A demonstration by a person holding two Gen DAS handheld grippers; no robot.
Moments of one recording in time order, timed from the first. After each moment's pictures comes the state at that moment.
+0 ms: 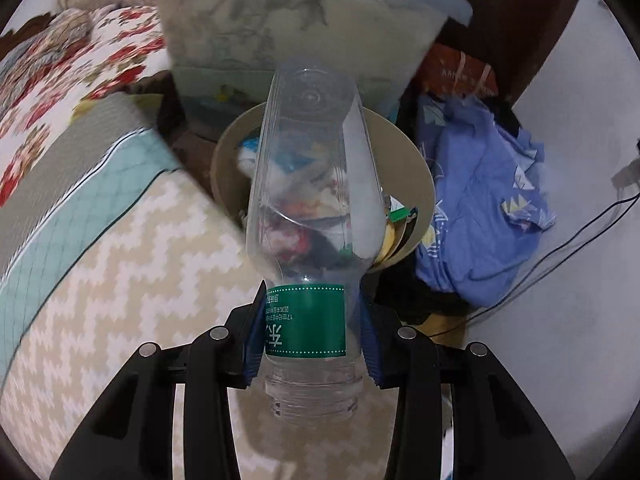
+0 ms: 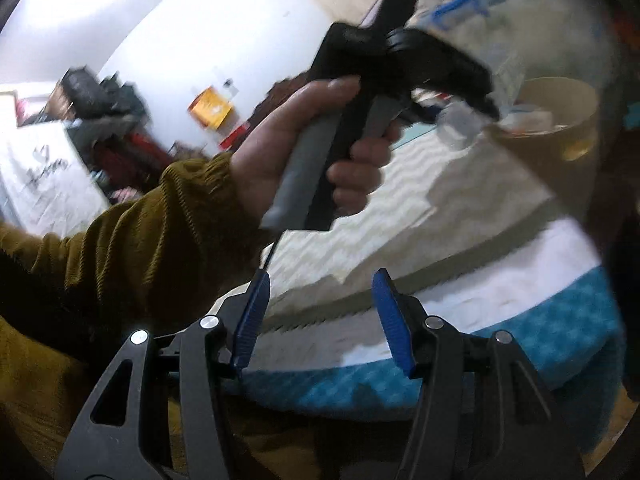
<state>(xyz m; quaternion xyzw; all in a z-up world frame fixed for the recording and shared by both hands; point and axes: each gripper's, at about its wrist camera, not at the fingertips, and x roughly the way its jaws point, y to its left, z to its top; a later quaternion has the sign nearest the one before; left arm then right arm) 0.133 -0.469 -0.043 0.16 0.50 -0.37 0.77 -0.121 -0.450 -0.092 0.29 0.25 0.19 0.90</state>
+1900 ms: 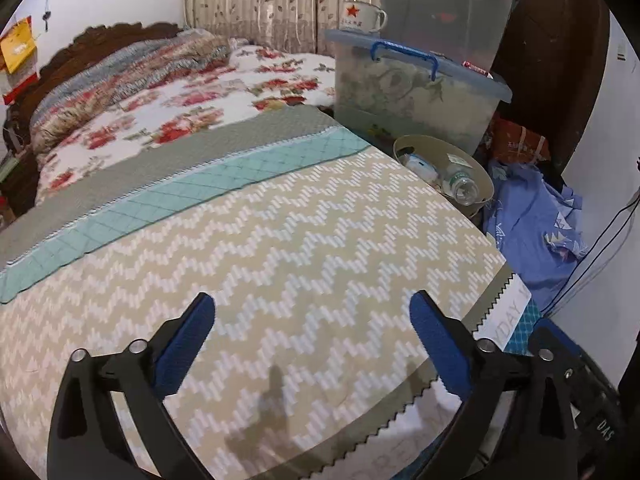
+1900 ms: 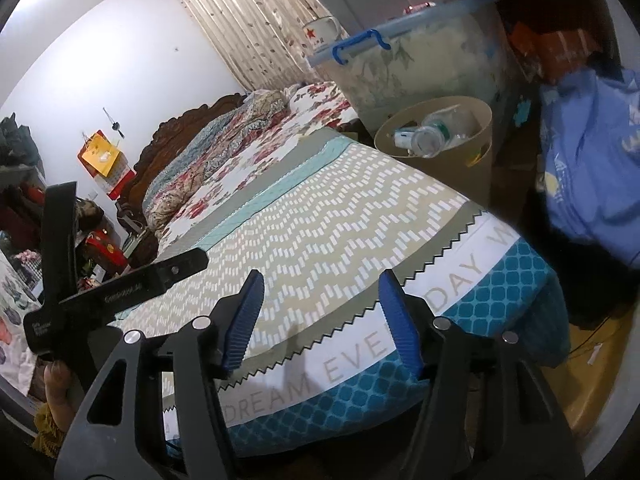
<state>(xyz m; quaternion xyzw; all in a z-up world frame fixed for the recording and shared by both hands) 0.009 -0.202 0.013 0.09 0.39 -0.23 0.89 -0.128 -0.406 -0.048 0.30 0.27 -0.04 0.92</state>
